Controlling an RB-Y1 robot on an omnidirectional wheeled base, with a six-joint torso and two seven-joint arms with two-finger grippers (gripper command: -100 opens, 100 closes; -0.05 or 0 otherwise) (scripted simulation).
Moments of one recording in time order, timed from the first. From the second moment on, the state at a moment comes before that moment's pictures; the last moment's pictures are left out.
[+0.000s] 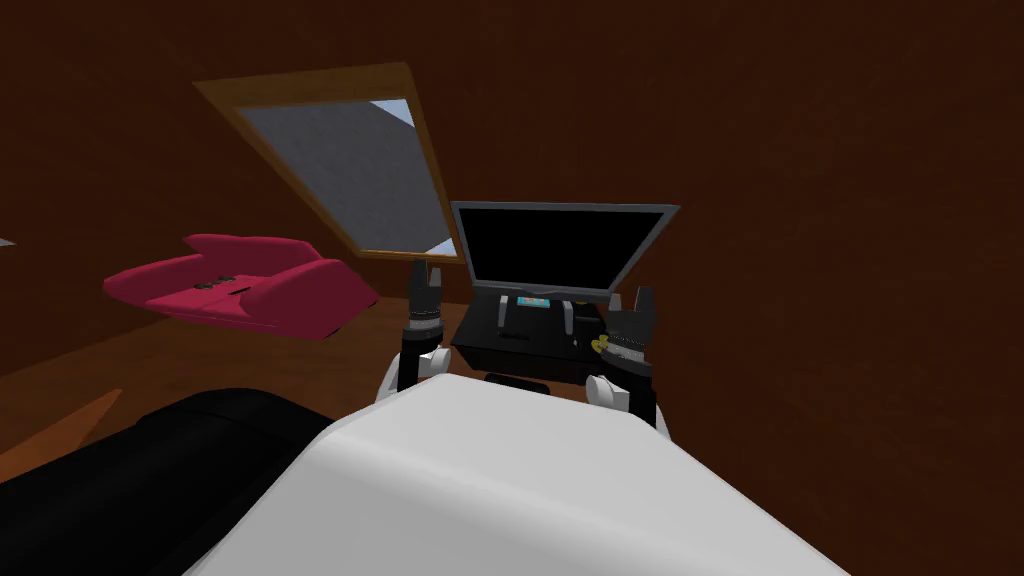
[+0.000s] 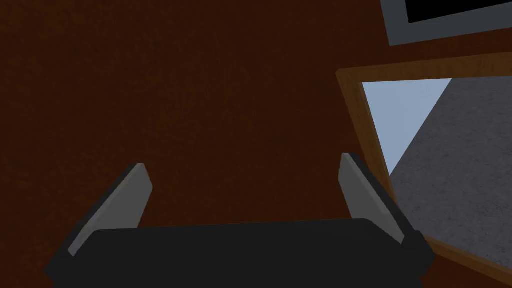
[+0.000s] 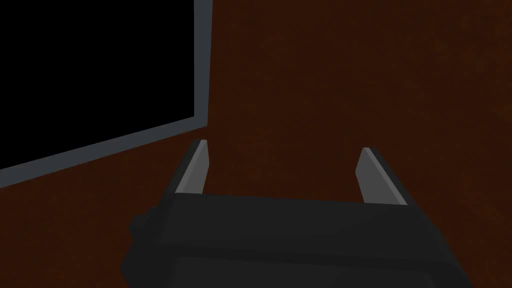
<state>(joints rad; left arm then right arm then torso) 0.50 0.00 0.07 -2.29 -0.09 -0.60 -0.17 0.50 0.03 0.05 -2.22 0.02 -0.50 0.03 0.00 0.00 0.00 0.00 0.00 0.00</state>
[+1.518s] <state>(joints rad) 0.50 0.00 0.07 -2.29 -0.09 -0.60 -0.17 0.60 -0.37 0.16 -1.97 -0.05 -0.43 0.29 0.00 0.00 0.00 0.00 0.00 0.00</state>
